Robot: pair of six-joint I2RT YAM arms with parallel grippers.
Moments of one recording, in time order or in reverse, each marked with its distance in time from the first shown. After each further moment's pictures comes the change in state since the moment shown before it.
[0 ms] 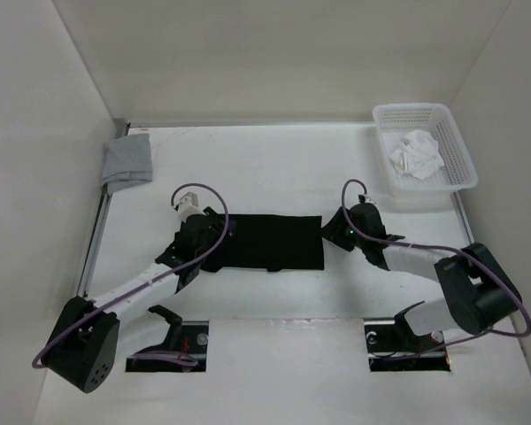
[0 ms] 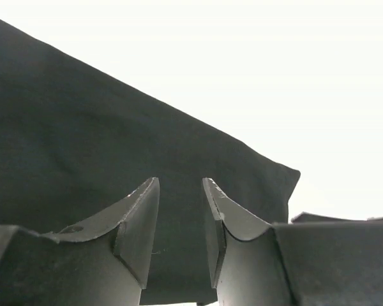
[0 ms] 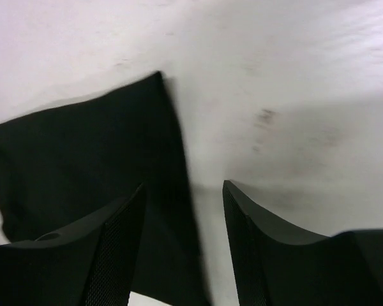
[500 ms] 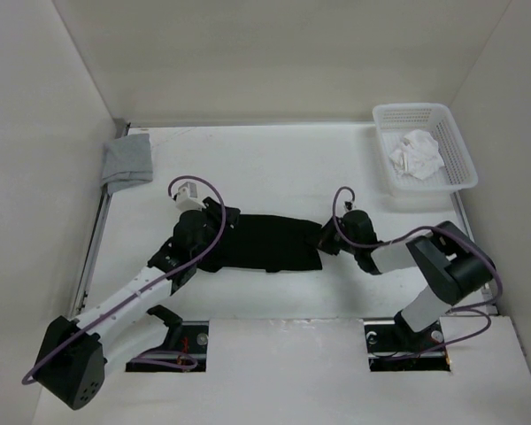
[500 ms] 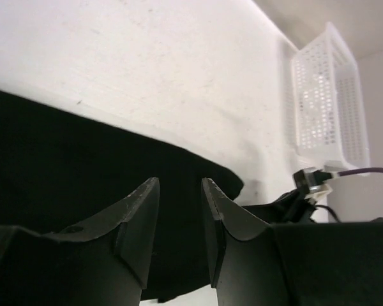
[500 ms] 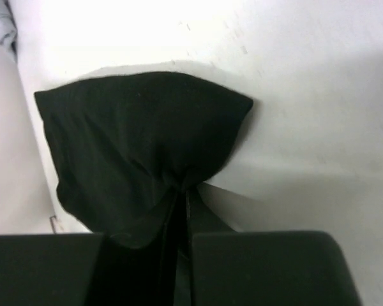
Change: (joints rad) left arm -0.041 -0.108 0.067 -0.031 0.007 0.032; right arm 0.051 0.257 -0.016 0.391 -0.190 0.131
